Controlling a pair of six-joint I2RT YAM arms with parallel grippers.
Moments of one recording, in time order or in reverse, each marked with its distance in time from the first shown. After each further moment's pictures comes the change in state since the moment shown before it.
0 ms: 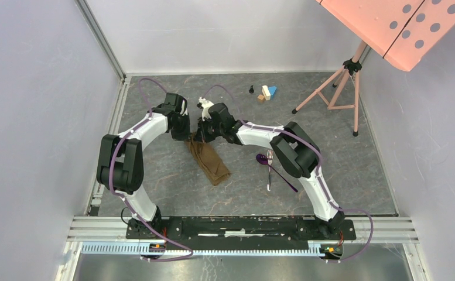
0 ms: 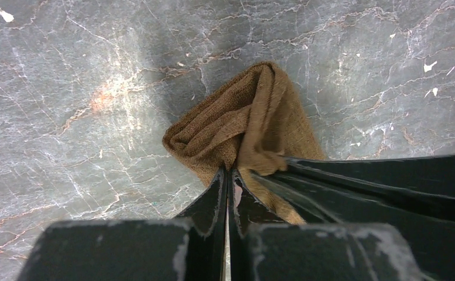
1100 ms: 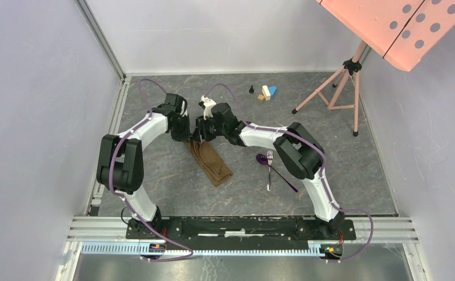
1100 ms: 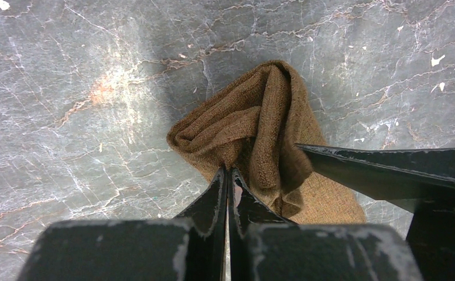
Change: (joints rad) left arm 0.000 0.000 -0.001 -0.018 0.000 0.000; right arm 0.002 -0.032 -0.065 0.105 -0.018 0.009
